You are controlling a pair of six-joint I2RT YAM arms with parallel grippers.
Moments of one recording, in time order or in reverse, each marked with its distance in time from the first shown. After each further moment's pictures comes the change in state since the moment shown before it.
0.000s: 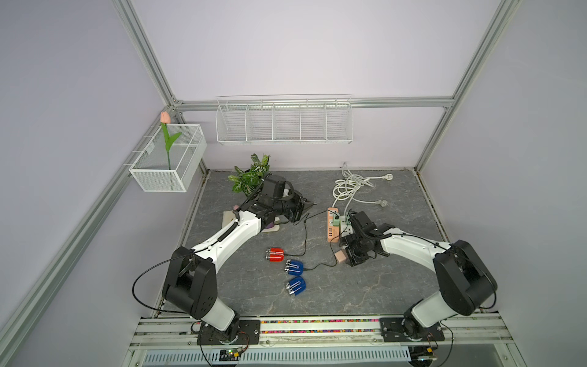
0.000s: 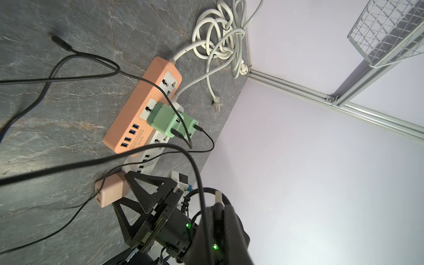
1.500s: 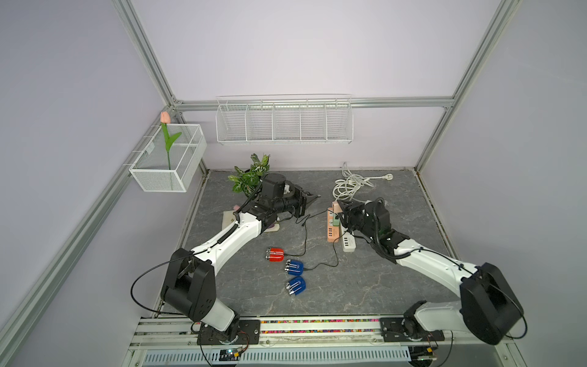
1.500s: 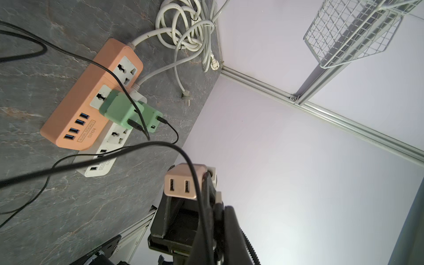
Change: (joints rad) left arm -0.021 -0.016 -0.020 0.180 -0.001 -0.167; right arm 0.003 -0.201 -0.090 0.867 0.202 -0.049
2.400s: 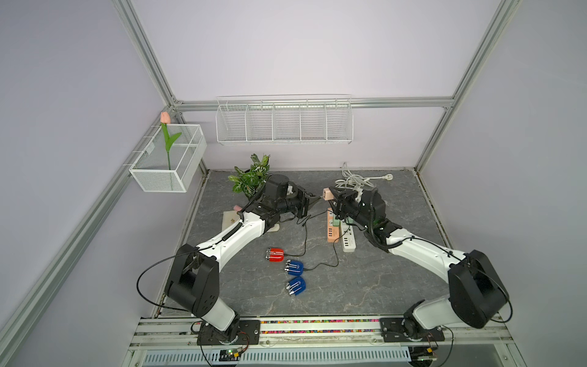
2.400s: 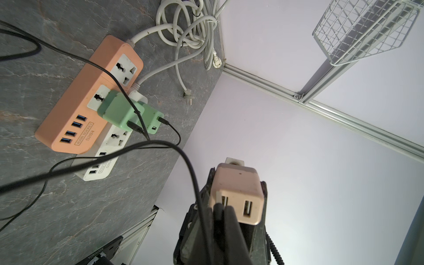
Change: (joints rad) left arm -0.013 0.042 0.003 0.028 0.000 0.002; right arm 0.003 0.092 0.115 0.081 -0.091 0.068
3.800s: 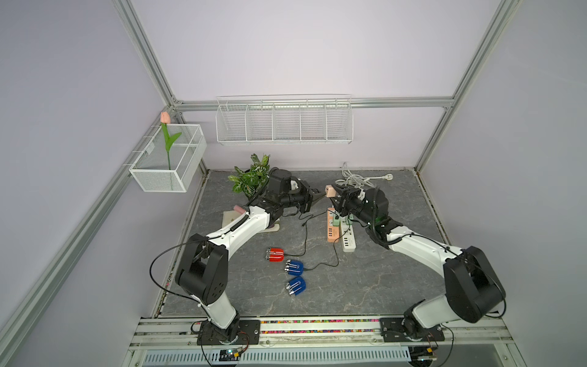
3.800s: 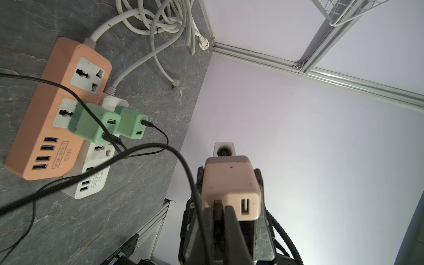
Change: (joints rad) left arm 0.010 0.108 0.081 0.066 0.129 0.143; right arm -0.057 0.031 0.004 0.048 -0.094 0.119
